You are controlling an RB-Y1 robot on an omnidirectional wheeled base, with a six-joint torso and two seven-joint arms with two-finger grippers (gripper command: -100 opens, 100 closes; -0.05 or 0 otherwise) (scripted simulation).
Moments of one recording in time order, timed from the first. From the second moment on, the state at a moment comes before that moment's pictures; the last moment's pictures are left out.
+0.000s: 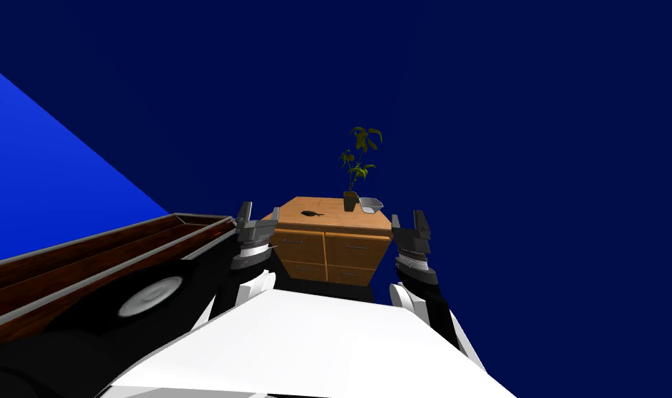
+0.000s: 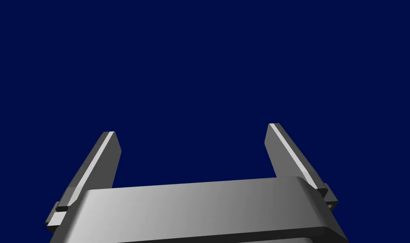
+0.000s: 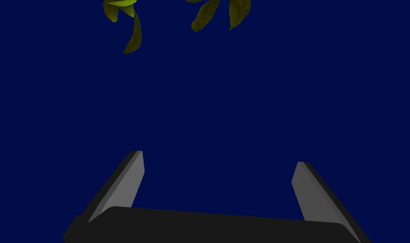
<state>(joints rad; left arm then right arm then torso) 0.55 0.01 0.07 -2.36 0.06 -0.59 0.15 0.51 0.00 0.03 -2.31 0.02 -0.56 -0.06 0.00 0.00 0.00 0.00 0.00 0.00</state>
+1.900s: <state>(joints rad) 0.25 0.22 0.13 -2.21 0.05 -0.11 0.16 0.51 0.00 0.03 -2.31 0.02 -0.56 -0.06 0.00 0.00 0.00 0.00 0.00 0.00</state>
